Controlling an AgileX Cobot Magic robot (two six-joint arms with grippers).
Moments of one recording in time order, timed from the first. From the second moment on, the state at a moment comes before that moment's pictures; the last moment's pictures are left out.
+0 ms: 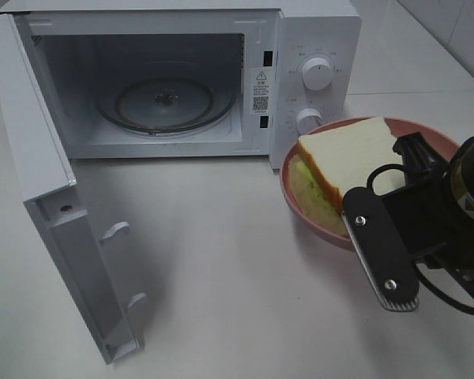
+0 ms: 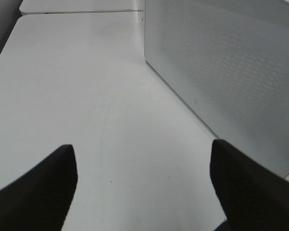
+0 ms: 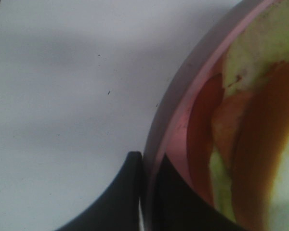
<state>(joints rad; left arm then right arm) 0.00 0.00 -0.49 -0.07 1.05 0.05 0.75 1.32 -0.68 -0.46 0.77 -0.78</state>
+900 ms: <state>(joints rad) 0.00 0.00 -0.49 -0.07 1.05 0.05 0.75 1.32 -0.68 -0.23 0.59 -1.34</state>
